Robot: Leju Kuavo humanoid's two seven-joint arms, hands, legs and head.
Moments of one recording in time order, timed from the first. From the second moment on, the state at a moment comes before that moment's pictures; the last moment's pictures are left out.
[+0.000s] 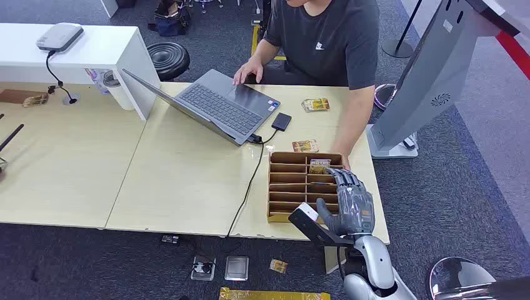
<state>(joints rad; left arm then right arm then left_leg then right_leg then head) -0.13 0.11 -1.16 -0.22 0.45 0.30 0.37 -0.19 -0.18 0.61 -1.31 0.96 -0.48 0.28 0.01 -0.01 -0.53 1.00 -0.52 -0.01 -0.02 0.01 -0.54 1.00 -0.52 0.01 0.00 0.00</state>
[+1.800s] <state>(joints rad) -0.13 0.11 -1.16 -0.22 0.41 0.28 0.35 -0.34 -0.12 0.62 -1.03 0.92 -0.52 0.18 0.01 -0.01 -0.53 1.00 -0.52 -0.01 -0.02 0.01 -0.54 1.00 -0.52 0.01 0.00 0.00</state>
